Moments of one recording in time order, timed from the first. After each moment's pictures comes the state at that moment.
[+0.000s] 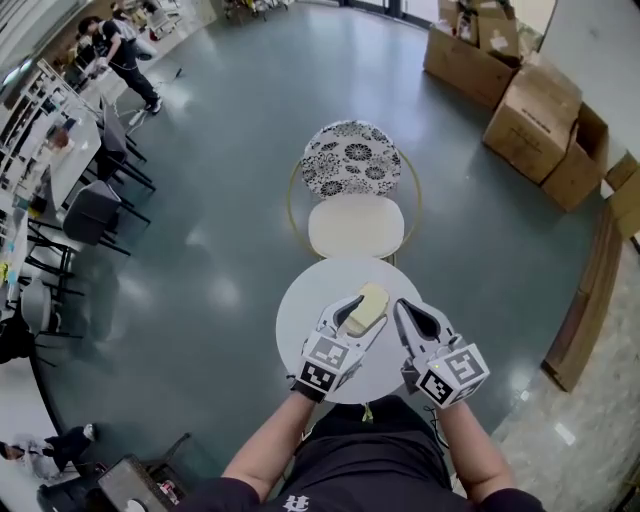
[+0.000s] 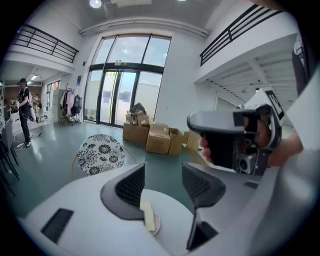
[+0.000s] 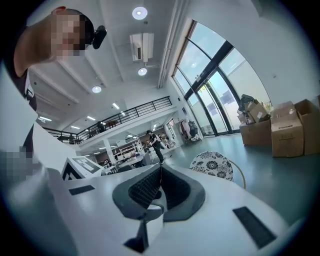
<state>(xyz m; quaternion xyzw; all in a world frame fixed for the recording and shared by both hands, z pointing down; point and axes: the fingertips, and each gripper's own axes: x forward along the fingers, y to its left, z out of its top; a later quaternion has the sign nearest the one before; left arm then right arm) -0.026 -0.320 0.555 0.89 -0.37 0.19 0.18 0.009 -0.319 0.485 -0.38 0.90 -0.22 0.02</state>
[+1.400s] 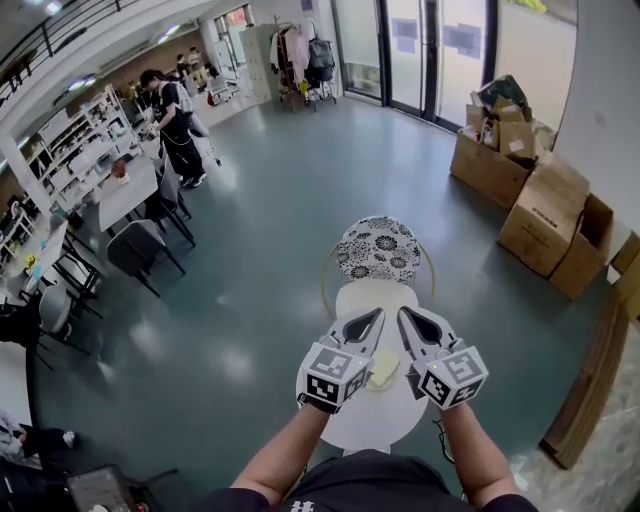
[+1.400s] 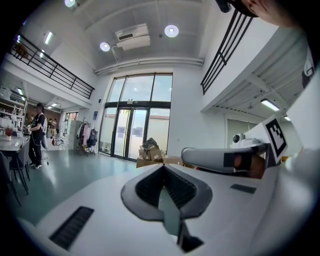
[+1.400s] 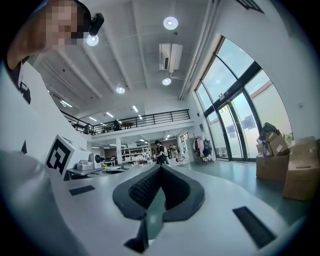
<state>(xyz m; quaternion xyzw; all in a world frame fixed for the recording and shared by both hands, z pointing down) -0.057 -0.338 0.353 0.88 -0.47 0.04 0.07 -0.023 -0.332 0.335 -0.34 0.94 -0.07 0.04</state>
